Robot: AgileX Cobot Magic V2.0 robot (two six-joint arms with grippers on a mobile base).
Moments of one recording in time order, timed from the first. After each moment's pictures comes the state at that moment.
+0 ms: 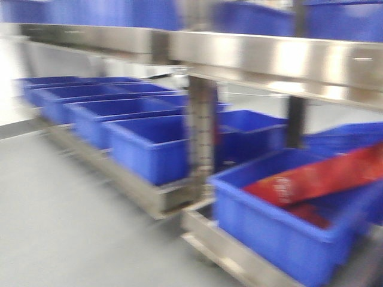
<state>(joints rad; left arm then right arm) -0.59 1.83 -2.09 0.28 0.76 -0.29 0.17 1.62 -1.78 0.08 0.60 0.09</state>
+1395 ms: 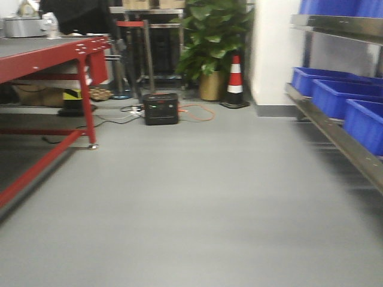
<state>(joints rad) -0.59 1.83 -2.09 0.28 0.76 -0.29 0.17 1.62 -1.78 0.09 0.60 0.09</state>
